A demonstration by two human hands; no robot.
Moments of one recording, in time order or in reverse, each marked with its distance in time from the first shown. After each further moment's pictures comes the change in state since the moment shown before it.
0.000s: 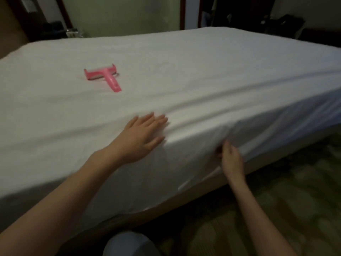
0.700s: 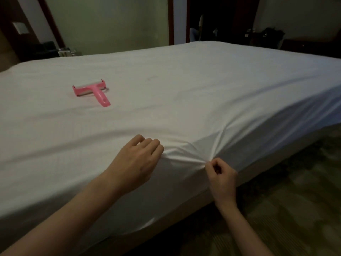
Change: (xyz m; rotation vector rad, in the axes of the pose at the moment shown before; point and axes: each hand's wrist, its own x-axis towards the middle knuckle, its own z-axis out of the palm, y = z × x) left_hand -0.007 0.027 0.010 0.428 0.416 0.408; right_hand -0.033 0.006 0.009 0.127 0.142 -0.430
